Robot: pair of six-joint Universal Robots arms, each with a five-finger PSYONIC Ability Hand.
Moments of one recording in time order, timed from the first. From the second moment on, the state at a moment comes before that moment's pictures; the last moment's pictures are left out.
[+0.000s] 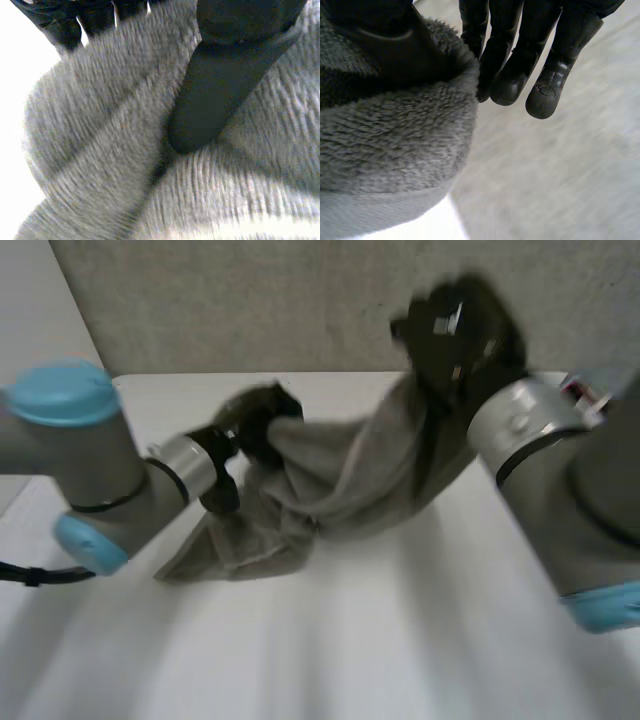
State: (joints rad) left arm 4.30 -2.19 -1.23 3.28 -1.19 2.76; right arm 2.16 -1.35 1.36 -0.10 1.60 2.42; left_hand 0.95 0.96 0.96 0.96 0.61; right_hand 1.36 1.33 1.34 1.34 1.17
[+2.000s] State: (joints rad) left arm 4.18 -2.41 -1.15 3.28 -1.44 3.42; right arm 1.79 -1.11 1.59 -0.33 1.58 2.41; left_hand 0.62 0.62 0.62 0.62 0.27; right_hand 1.36 1.33 1.34 1.34 1.17
